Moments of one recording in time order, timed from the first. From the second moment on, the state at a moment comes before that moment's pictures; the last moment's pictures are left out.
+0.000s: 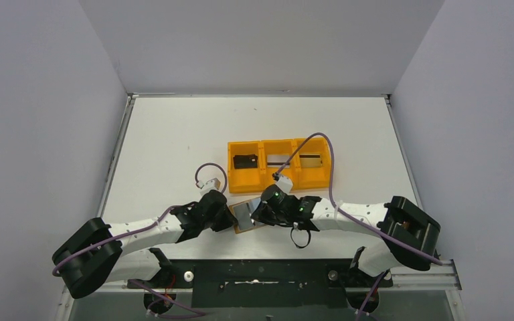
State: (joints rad) left arm -0.86 1.21 0.39 -0.06 -0.12 -1.11; right arm 1.05 1.45 0.73 -0.13 0.14 1.18
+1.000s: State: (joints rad) left arm -0.86 1.21 0.39 -0.06 -0.10 -1.08; right arm 1.02 1.66 0.89 -0.25 0.07 1.13
